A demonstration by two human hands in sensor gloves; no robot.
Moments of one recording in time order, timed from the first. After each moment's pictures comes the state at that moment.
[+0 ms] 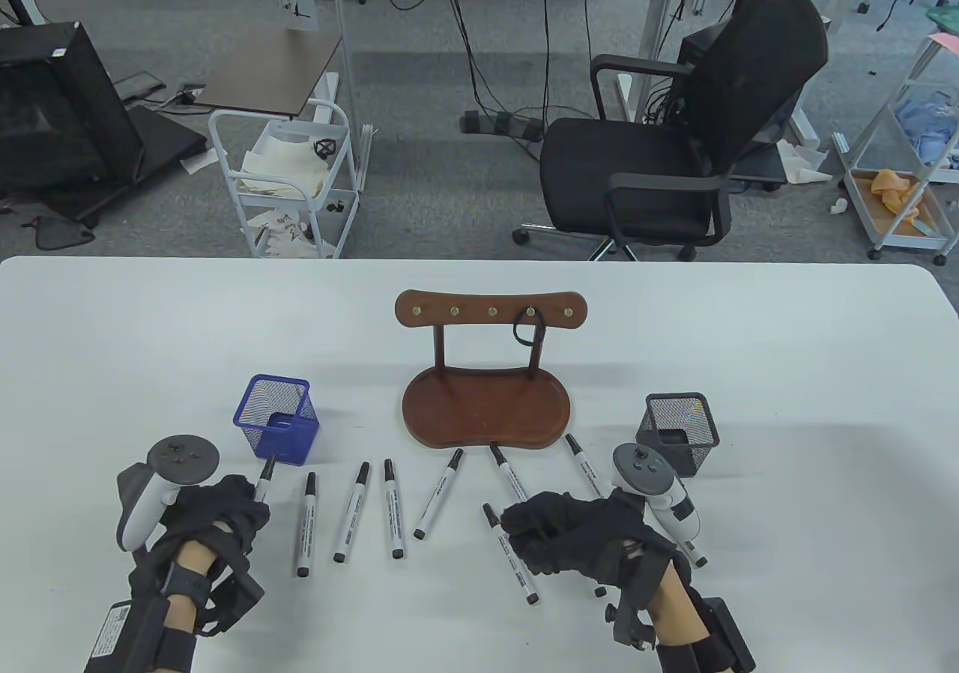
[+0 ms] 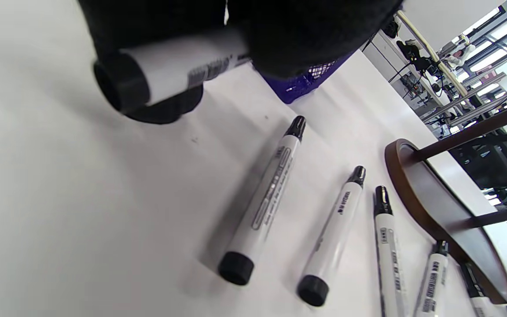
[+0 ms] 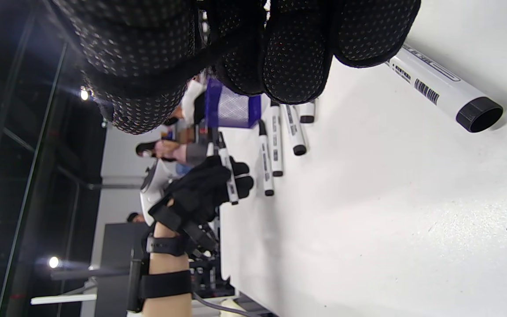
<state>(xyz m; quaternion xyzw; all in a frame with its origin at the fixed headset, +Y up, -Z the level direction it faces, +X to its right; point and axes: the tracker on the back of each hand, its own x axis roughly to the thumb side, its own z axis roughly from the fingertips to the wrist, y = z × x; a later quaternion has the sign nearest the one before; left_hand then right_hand) -0.332 -0.728 -0.314 -0.25 0.14 0.38 0.88 0.144 -0.730 -0.327 0.25 0.37 0.69 0.58</state>
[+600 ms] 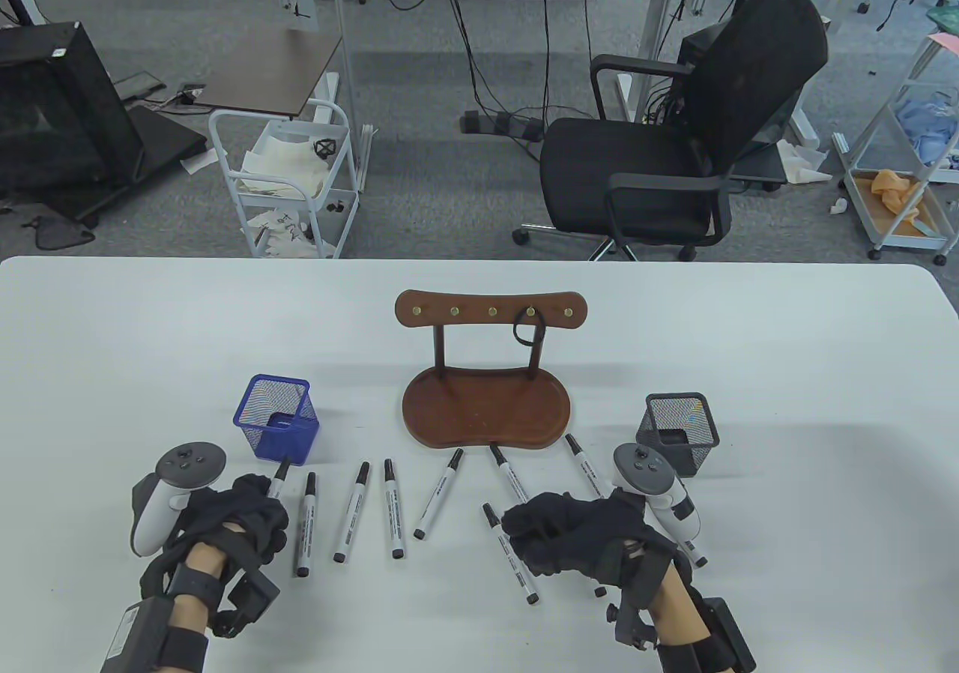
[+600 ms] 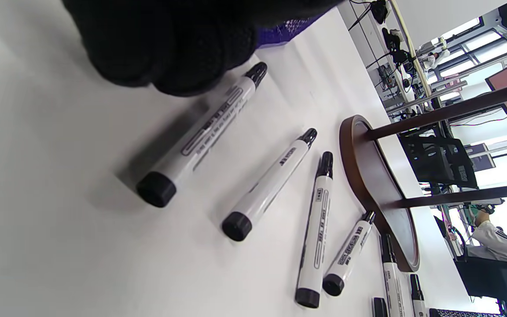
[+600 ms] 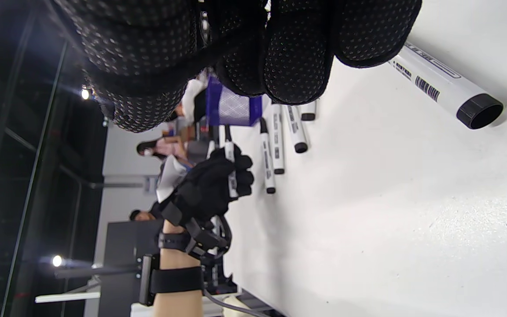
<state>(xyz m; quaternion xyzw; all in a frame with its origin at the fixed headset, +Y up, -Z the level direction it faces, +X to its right) -0.314 -0.748 -0.318 -0.28 0.09 0.47 0.83 0.144 -0.730 -0.327 0.25 0.37 0.68 0.58</state>
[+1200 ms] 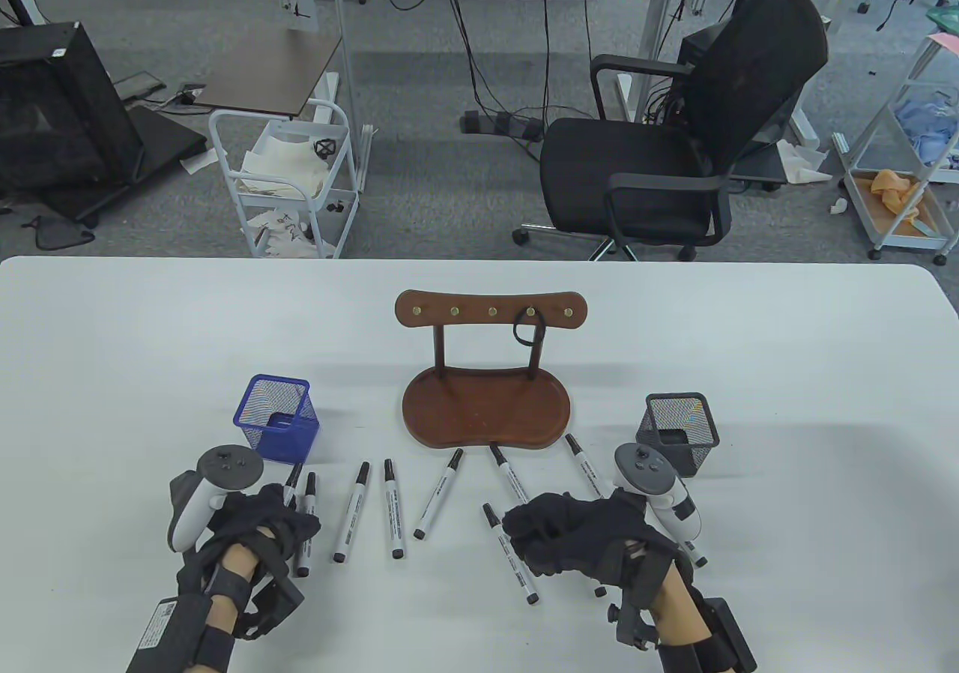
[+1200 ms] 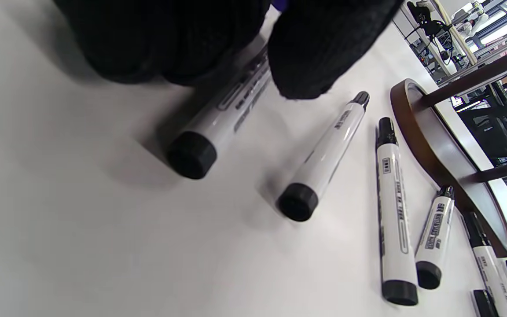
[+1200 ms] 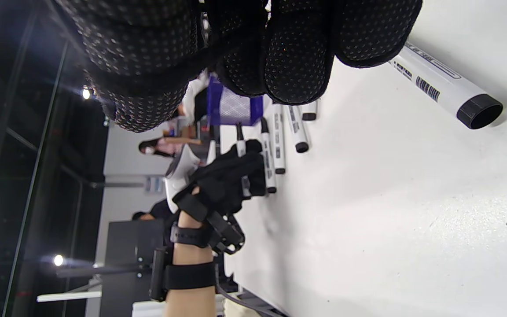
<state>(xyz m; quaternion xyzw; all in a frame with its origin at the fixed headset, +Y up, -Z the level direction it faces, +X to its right) -0.292 -0.764 -0.325 -0.29 0.12 0.38 0.87 0.146 -0.730 -0.327 0.25 0.37 0.68 0.58</state>
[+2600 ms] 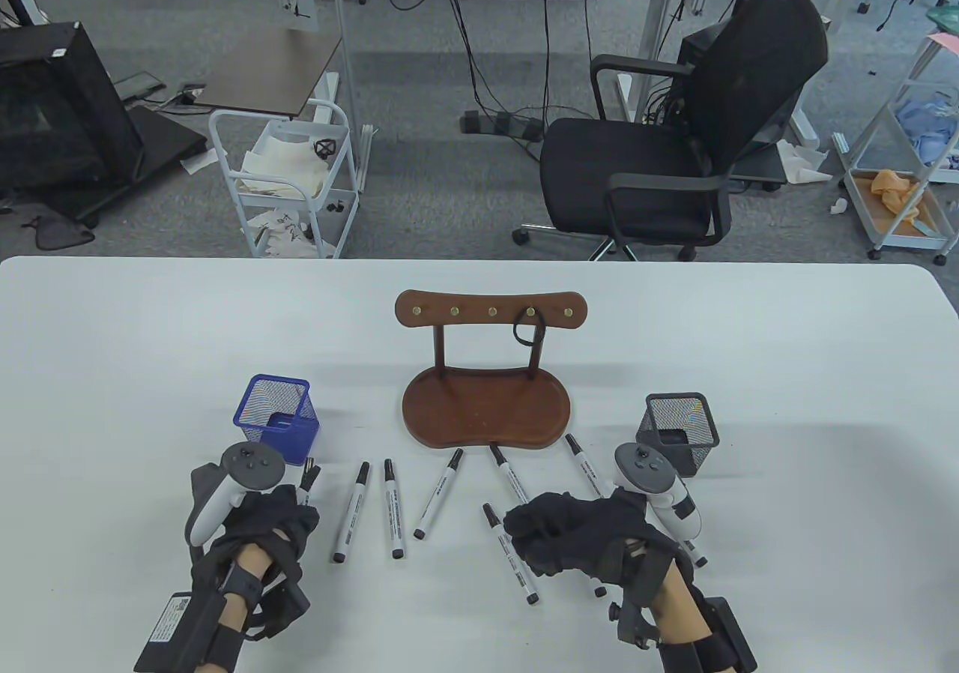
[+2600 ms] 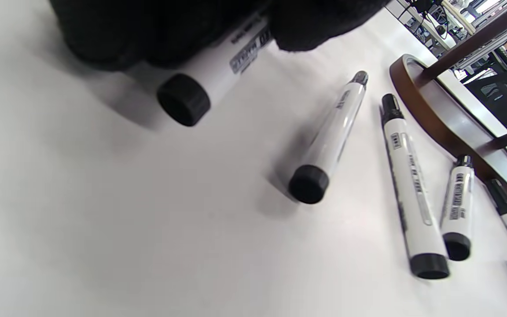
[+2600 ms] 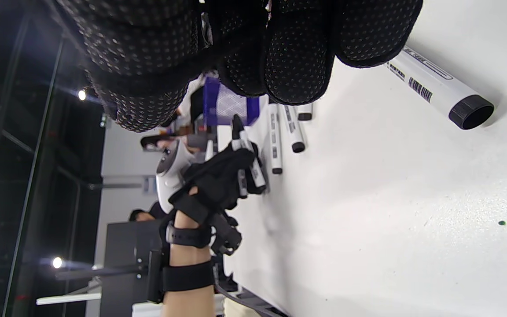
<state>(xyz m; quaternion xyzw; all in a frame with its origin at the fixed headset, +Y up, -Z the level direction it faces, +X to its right) -0.278 -0.756 -0.328 -0.30 0.10 0.32 0.89 0.146 -0.731 -0.328 0.25 0.38 0.68 0.58</state>
